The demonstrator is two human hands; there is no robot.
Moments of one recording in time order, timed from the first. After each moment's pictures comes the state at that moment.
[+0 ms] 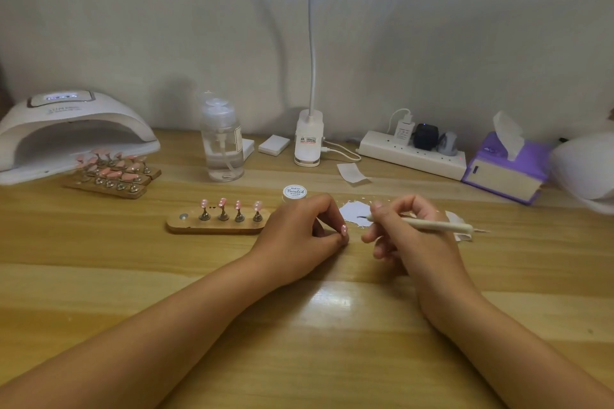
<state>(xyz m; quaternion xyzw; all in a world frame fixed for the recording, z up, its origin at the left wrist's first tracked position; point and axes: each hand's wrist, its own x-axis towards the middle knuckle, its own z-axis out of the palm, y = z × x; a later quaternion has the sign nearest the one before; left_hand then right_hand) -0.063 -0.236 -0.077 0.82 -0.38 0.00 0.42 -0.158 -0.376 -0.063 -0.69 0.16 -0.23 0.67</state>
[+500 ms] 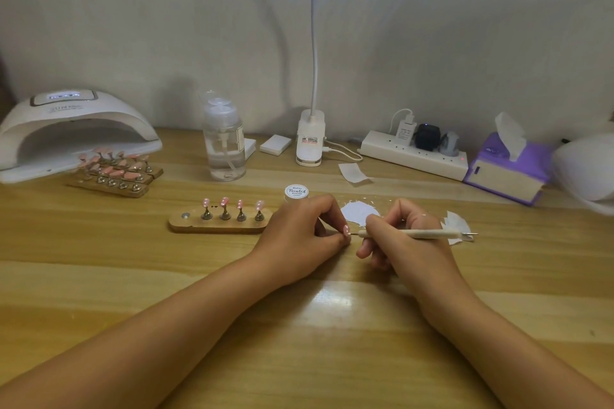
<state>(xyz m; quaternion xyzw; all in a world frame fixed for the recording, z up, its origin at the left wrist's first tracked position) -0.064 -0.236 -0.075 0.82 -0.38 0.00 0.42 -0.157 -0.375 -0.068 -0.75 0.14 -0.20 0.61</state>
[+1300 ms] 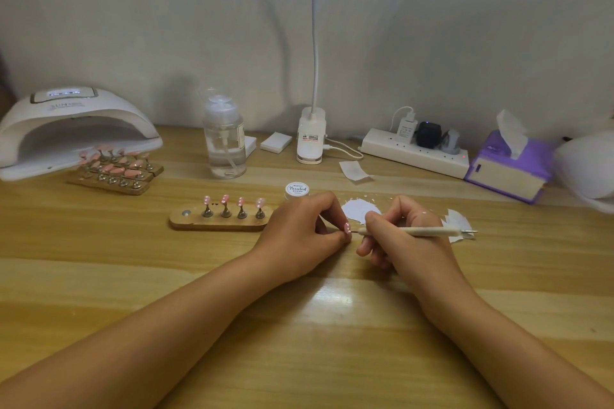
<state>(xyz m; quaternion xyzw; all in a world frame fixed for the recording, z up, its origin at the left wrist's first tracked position) -0.063 -0.236 -0.077 0.82 -0.39 0.01 0.42 -0.157 -0.375 -0.067 -0.75 0.14 -0.20 0.61</state>
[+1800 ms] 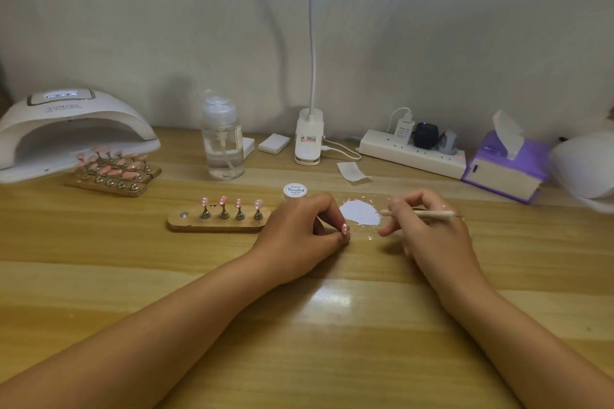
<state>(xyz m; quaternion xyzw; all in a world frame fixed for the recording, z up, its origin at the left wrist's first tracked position) -0.063 -0.235 -0.078 0.82 -0.39 0.00 0.43 -0.155 -0.398 -0.066 -0.80 0.18 -0.29 0.49</state>
